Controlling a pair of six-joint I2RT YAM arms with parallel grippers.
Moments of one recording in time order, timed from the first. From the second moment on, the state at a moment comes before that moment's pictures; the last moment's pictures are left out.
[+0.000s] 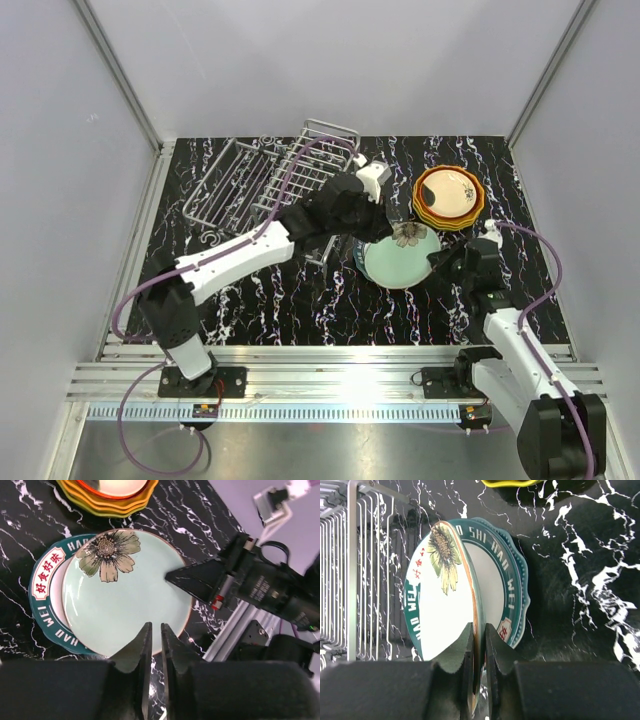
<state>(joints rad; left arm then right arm) -0.92 1.70 1.48 -0.25 0.14 -0.46 0.10 0.85 0.39 -0.07 -0.04 0.74</state>
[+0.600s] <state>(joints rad) -0.92 1.20 1.48 -0.61 -0.24 -0.23 0.10 0.77 0.73 -0.34 -0.01 0.58</state>
